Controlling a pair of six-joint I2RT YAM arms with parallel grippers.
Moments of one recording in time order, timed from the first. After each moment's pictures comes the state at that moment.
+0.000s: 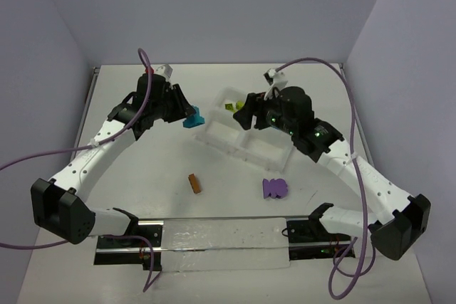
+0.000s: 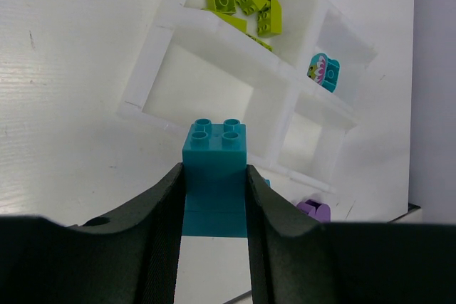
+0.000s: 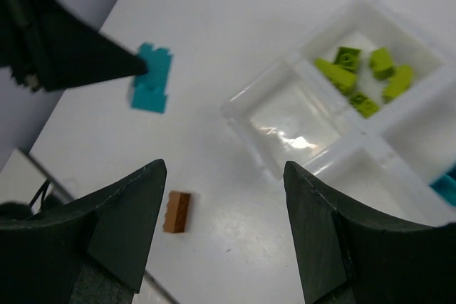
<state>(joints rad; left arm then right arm) -0.46 1.33 1.22 -0.51 0.08 -0.63 0.57 1.13 1.11 -0.32 -0.07 0.40</state>
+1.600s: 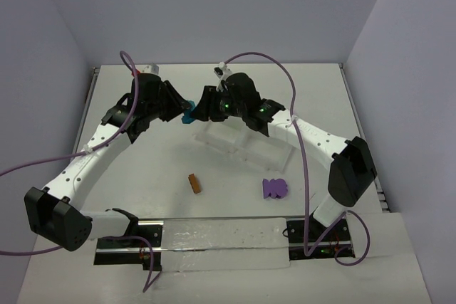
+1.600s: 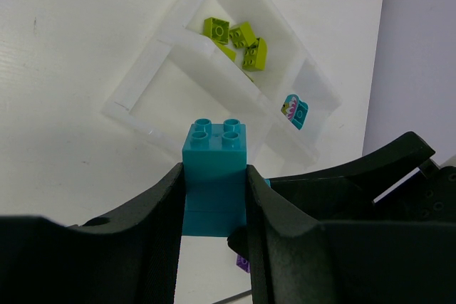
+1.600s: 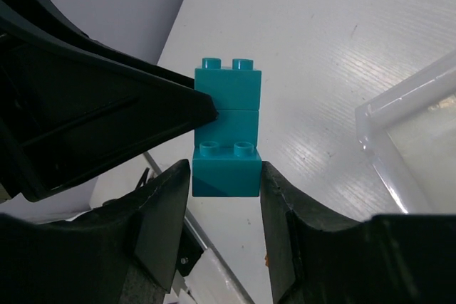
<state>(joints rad) -0.46 1.29 1.22 -0.52 -0.02 -0.86 0.74 1.62 1.36 -0.13 -0.28 0.68</state>
